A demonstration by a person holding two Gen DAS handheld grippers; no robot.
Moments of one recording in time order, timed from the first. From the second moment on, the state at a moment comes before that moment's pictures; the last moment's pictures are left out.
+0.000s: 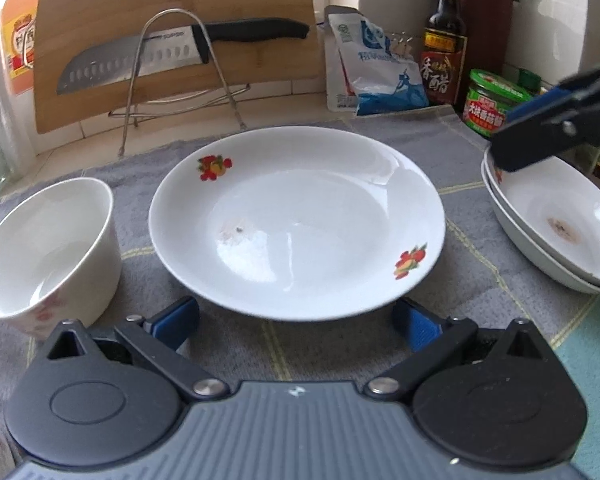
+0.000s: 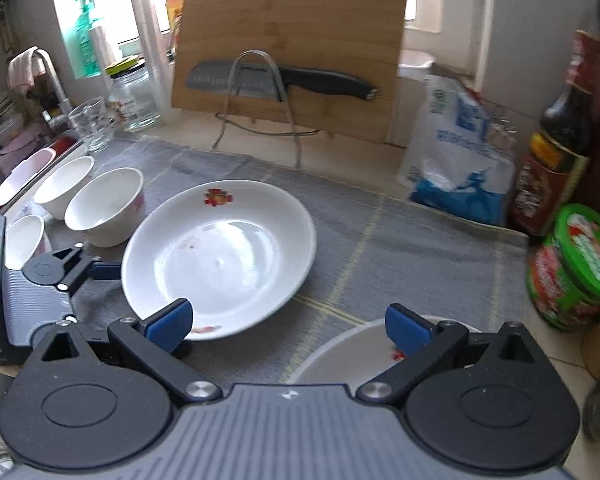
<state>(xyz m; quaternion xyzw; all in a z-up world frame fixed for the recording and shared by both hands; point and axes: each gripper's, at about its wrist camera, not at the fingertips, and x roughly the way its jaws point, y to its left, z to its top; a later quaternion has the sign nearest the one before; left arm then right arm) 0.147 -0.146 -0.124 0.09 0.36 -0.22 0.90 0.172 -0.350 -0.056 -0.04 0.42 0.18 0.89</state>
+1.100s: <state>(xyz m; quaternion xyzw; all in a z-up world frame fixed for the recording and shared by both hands) 0.143 -0.153 -0.126 0.09 0.33 -0.20 0.92 0.344 -0.310 -0.109 -0.01 0.52 0.37 0.77</state>
